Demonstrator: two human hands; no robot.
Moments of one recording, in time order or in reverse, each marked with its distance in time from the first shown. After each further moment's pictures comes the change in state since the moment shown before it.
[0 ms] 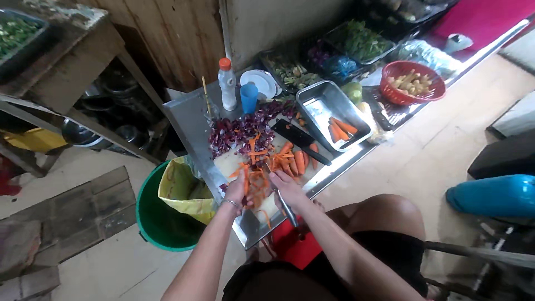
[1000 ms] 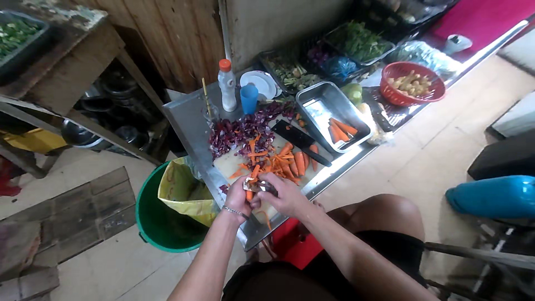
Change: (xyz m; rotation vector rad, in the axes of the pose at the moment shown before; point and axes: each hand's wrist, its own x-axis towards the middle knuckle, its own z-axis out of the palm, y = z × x) left_hand -0.034 0.006 0.008 -0.376 -0.223 0.009; right_hand -0.010 -0.004 -0.003 -0.750 0.007 -0.680
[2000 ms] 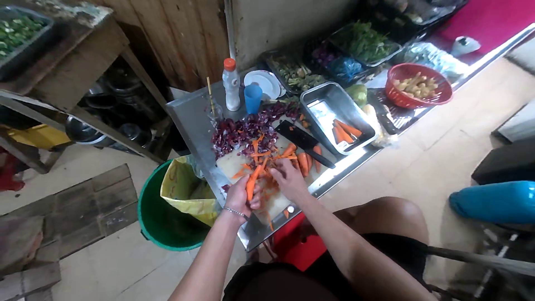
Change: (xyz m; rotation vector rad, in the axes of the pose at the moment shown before) left_hand -0.003 0.004 -0.006 0.025 0.020 0.020; right_hand 0.029 0.036 0.007 0.099 0.193 0.287
